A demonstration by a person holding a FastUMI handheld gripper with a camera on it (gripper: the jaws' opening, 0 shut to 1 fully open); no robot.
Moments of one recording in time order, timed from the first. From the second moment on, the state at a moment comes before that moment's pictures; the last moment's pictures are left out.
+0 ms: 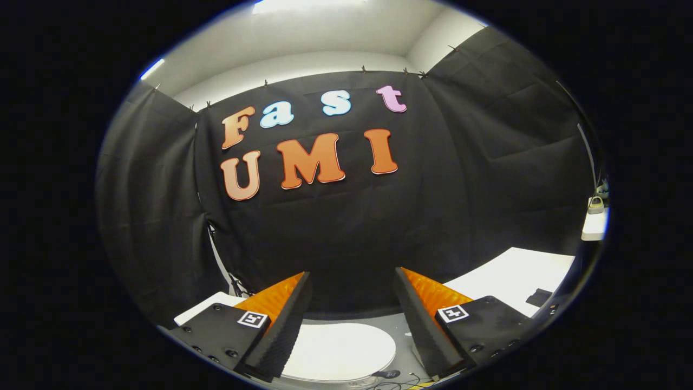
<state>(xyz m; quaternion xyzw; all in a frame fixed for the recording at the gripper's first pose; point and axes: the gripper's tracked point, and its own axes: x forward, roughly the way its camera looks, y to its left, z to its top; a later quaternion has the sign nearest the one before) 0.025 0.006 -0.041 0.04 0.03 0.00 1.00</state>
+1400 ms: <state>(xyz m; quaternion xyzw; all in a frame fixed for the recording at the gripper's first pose) -0.002 -0.096 -0.454 0.17 0.18 -0.21 0.94</state>
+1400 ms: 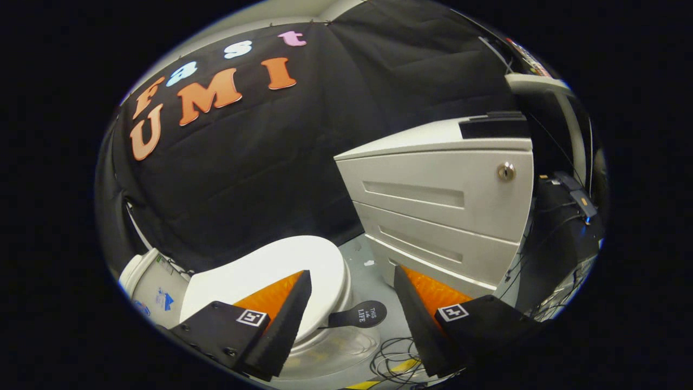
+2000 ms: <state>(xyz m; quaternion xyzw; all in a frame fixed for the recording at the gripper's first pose) -0.024 -0.078 -0.525 0.39 0.24 -0.23 0.86</state>
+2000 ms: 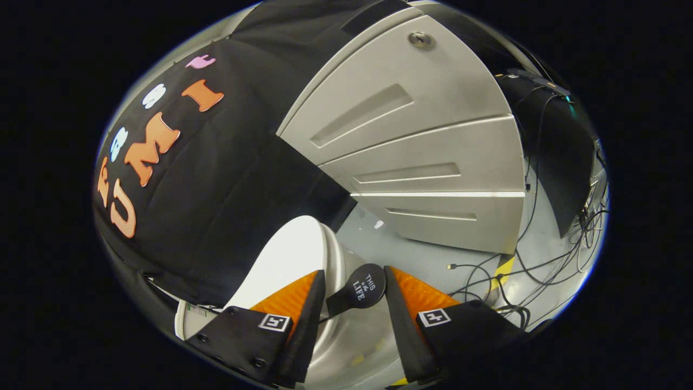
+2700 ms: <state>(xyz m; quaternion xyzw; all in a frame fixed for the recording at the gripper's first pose) -0.018 -0.081 -0.498 0.46 0.23 -0.23 0.83</state>
